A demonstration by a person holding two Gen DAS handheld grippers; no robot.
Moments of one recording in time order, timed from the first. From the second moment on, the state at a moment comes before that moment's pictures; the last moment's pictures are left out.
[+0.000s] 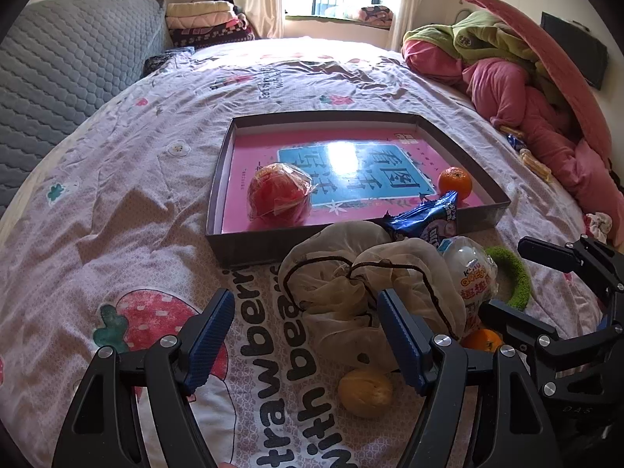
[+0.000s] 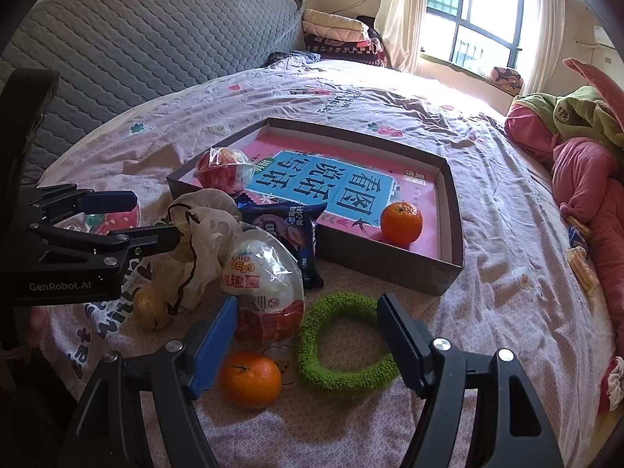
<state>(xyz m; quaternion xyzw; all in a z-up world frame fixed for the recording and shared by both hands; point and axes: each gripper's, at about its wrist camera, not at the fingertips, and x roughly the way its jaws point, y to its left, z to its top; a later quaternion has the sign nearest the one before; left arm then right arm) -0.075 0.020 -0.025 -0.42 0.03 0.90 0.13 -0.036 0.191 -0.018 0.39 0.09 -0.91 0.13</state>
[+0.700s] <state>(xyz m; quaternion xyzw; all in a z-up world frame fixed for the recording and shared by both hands) -0.101 0.019 -0.048 -0.46 0.00 0.88 0.12 -0.046 0.164 -0.036 0.41 0.11 -0.89 0.14</state>
